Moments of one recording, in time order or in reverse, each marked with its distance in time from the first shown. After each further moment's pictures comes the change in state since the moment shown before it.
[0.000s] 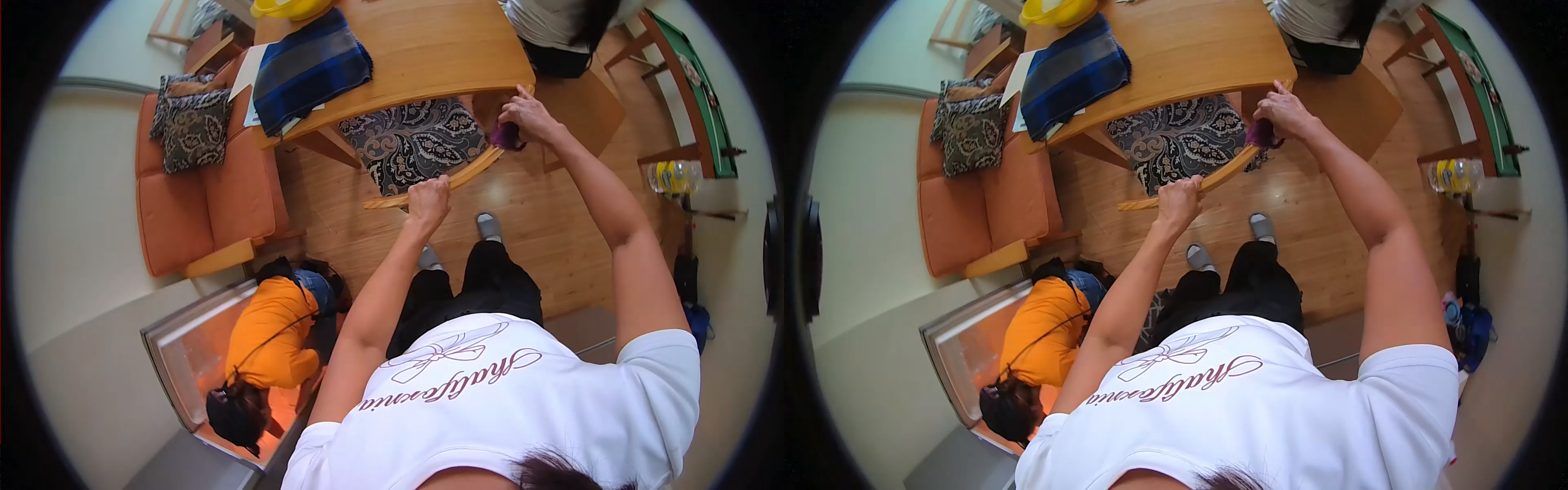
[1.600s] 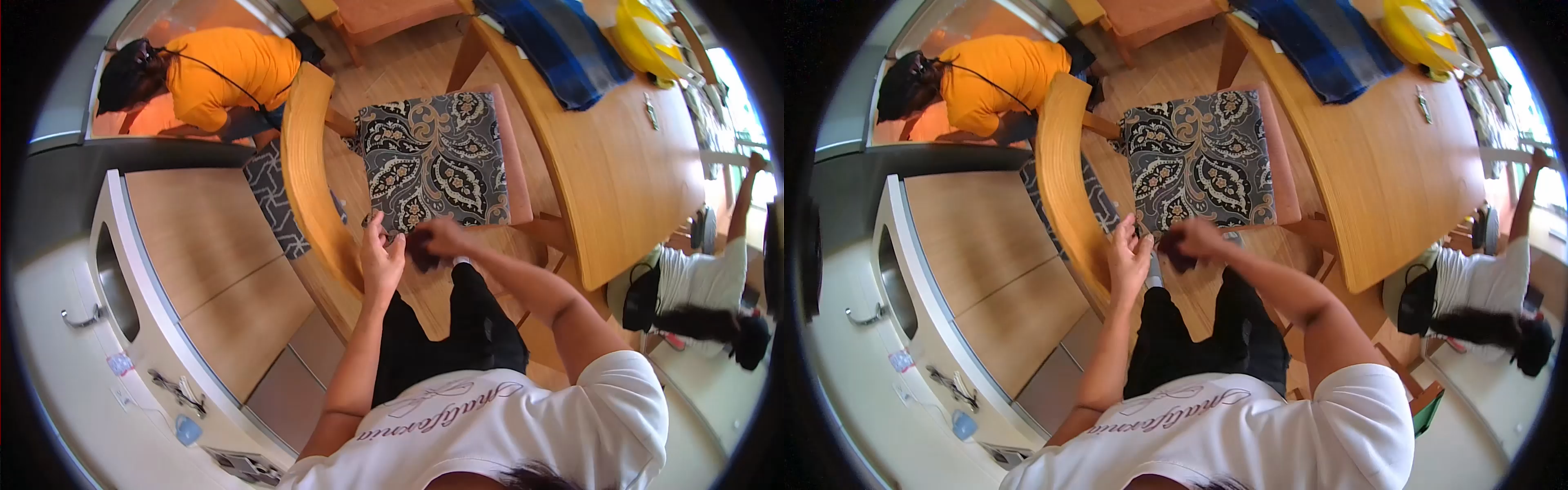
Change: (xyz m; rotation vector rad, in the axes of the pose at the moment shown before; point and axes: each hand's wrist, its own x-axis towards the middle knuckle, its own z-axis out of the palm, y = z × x) left_hand 0.183 0.117 0.056 -0.662 1.412 -1.588; right_hand 0.171 0.025 0.123 0.731 -1.154 -0.800
